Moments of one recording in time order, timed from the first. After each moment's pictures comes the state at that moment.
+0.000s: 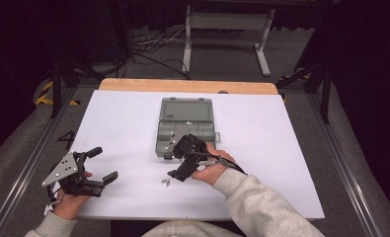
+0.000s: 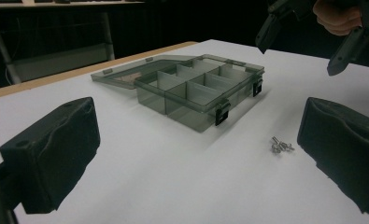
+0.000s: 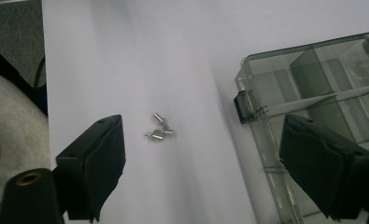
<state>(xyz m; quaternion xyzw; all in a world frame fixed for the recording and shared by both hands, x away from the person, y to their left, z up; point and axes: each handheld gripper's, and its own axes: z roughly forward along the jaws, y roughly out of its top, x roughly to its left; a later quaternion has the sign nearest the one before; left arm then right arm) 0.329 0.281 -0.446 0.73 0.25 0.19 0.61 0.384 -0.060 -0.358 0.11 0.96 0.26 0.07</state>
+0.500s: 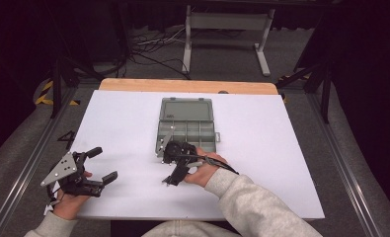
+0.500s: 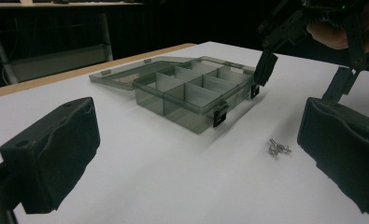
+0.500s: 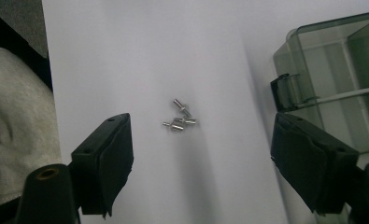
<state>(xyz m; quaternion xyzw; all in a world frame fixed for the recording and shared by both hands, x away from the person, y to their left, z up) 0.329 0.282 -0.445 0.72 0.25 0.19 0.61 0.385 -0.035 -0.377 0.12 0.97 0.19 0.02</state>
